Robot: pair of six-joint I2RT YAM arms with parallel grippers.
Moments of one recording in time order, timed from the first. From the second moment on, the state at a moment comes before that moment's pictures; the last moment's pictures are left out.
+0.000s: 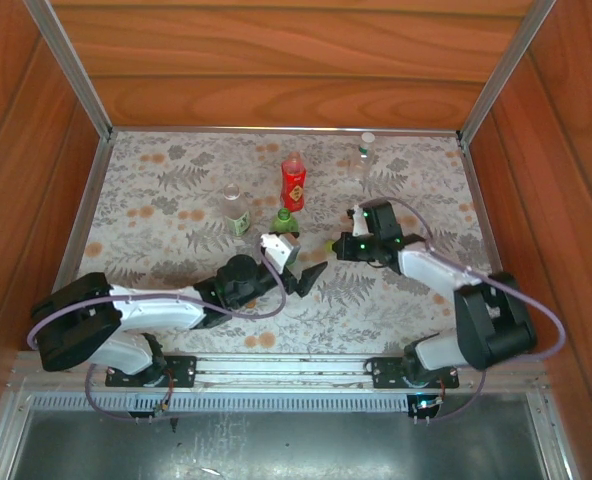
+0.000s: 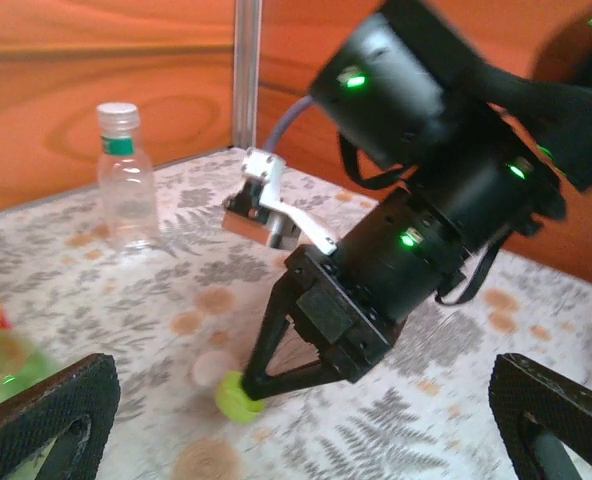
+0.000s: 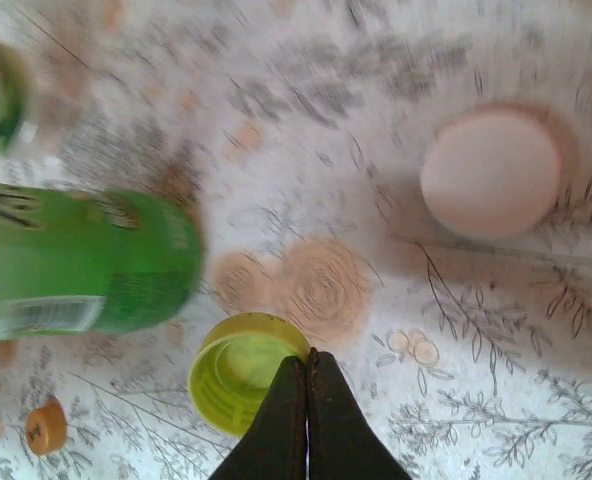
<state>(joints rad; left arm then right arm) -1.10 1.40 0.52 0.80 -0.13 -0.17 0.42 1.36 0.67 -0.18 -0.36 0.38</state>
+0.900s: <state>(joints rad) -1.02 1.64 0.81 0.80 -0.15 -0.56 0.42 0.82 0.45 0.12 -0.39 0.35</state>
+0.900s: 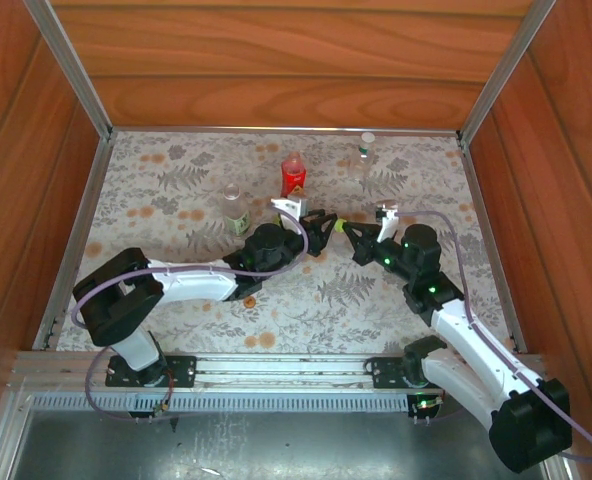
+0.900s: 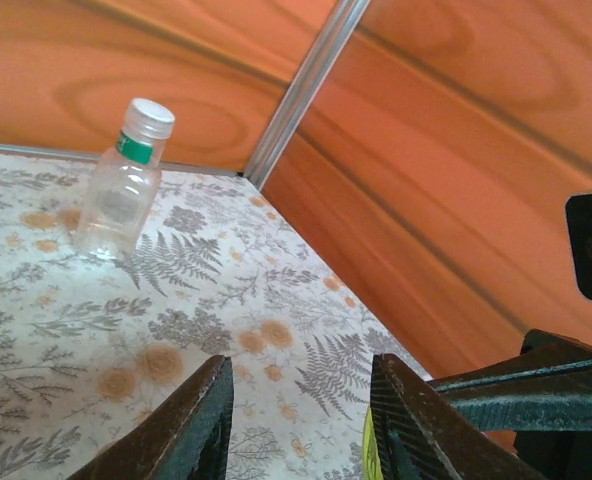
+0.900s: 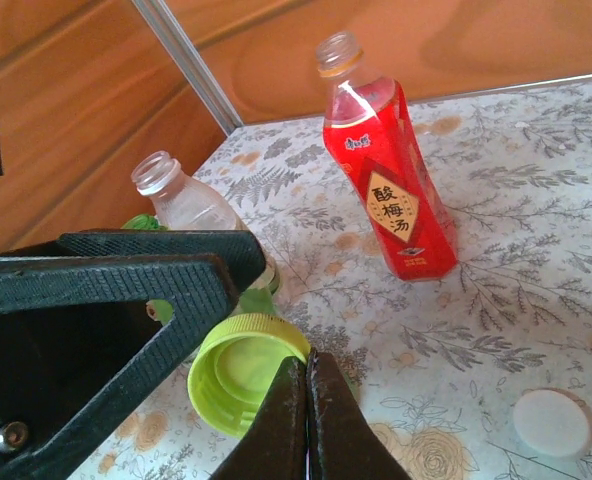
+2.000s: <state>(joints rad) -1.02 1.67 0.83 0.80 -0.01 -0.54 0.42 0.82 0.44 0.14 -0.38 0.40</state>
